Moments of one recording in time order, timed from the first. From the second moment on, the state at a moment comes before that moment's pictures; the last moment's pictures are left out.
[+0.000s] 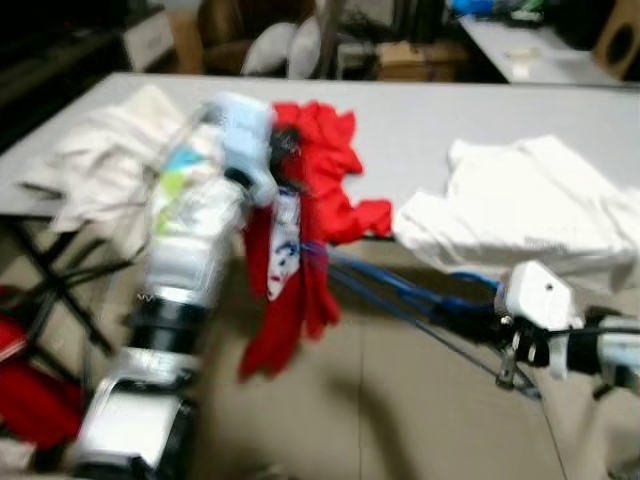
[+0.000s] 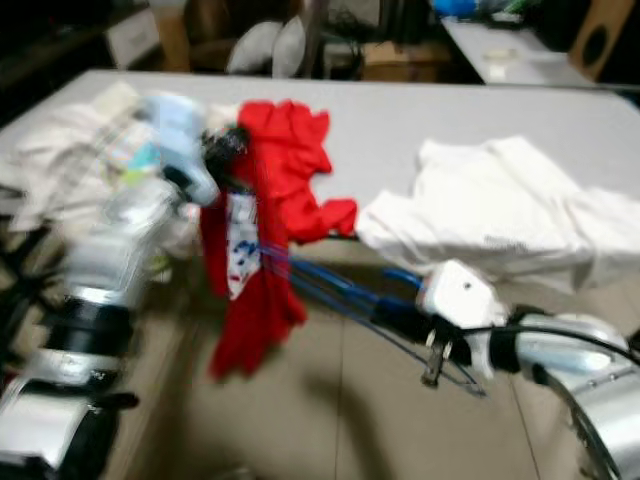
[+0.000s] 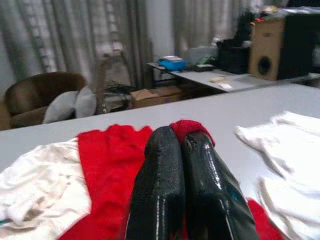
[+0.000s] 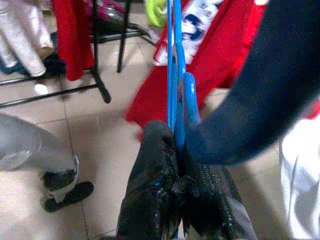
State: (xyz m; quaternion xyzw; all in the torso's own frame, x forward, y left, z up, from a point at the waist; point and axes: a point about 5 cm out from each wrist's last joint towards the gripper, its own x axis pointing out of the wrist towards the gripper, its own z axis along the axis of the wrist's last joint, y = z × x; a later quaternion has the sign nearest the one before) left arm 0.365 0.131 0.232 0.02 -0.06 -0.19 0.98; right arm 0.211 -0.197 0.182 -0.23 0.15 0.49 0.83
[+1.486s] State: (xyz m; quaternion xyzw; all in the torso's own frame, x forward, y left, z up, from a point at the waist) left arm 0.376 0.157 0.268 -0.01 -0.06 -0.13 0.99; right arm 0.372 -0.166 0.148 -0.36 0.08 0.42 0.83
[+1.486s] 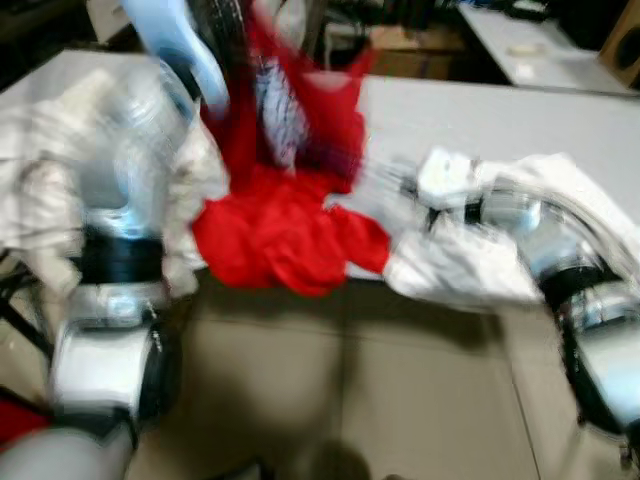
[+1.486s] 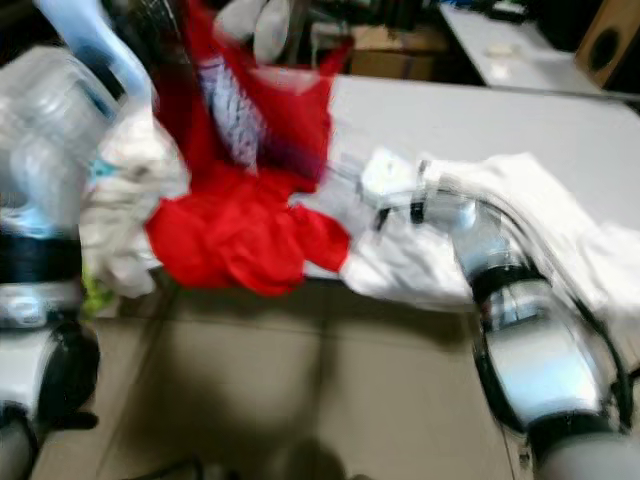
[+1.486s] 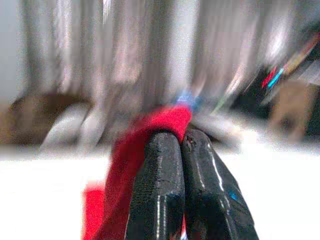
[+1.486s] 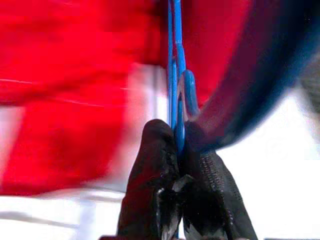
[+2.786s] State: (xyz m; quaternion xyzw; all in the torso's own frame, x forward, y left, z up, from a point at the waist) left arm 0.352 0.169 0.263 -0.01 -0.05 -0.26 0.97; right arm 0.295 -0.274 0.242 -0.28 0.08 0.20 0.94
